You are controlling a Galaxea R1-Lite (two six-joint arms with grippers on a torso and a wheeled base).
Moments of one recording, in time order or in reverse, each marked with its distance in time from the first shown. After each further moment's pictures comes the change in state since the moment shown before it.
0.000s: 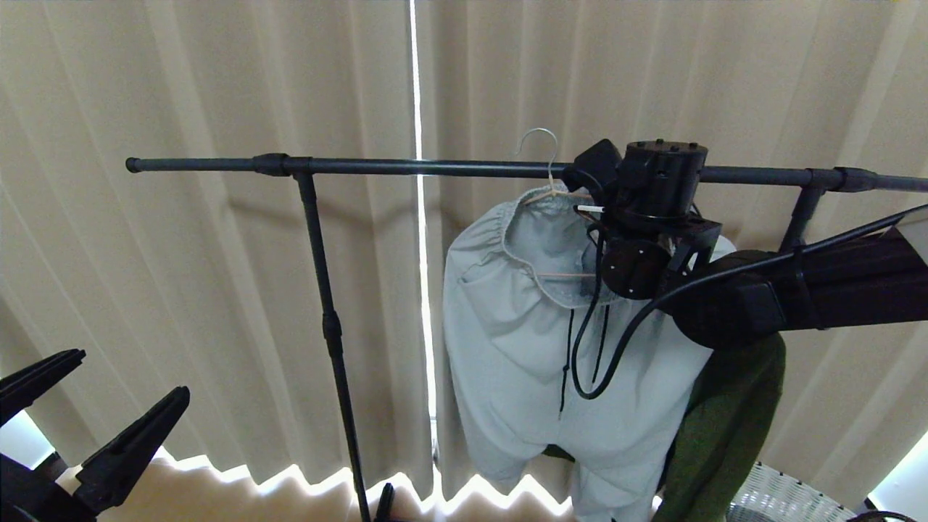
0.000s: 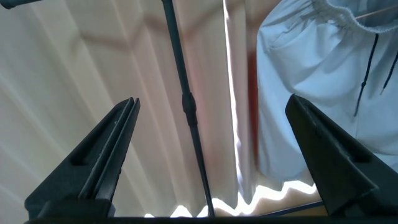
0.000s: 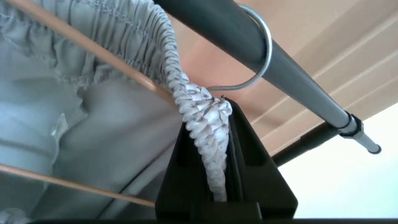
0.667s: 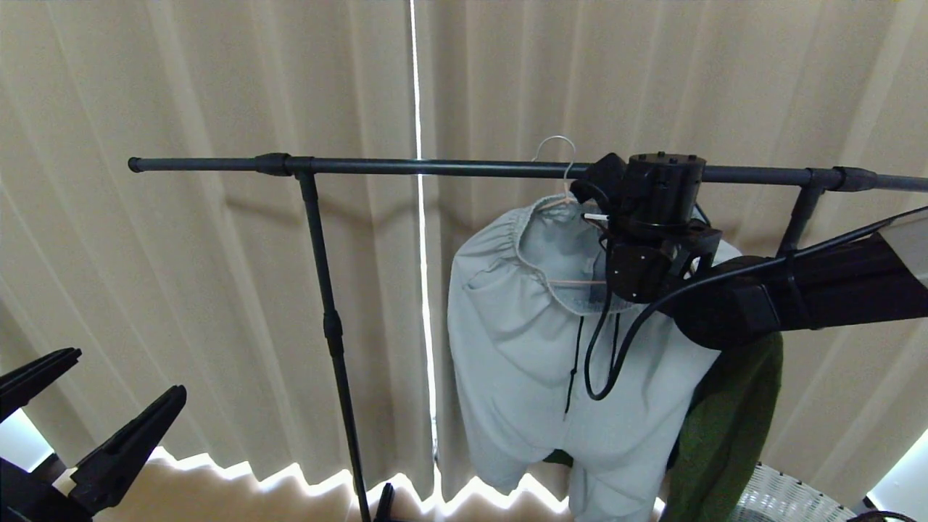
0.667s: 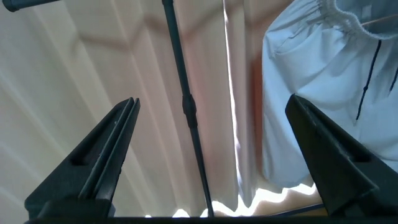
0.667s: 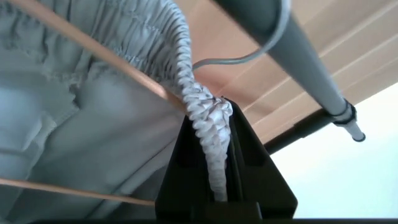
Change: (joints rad) left arm -0.001 -0.010 -0.001 0.000 0.000 -0.001; right arm -0.034 0.020 0.021 0.001 -0.030 -0.028
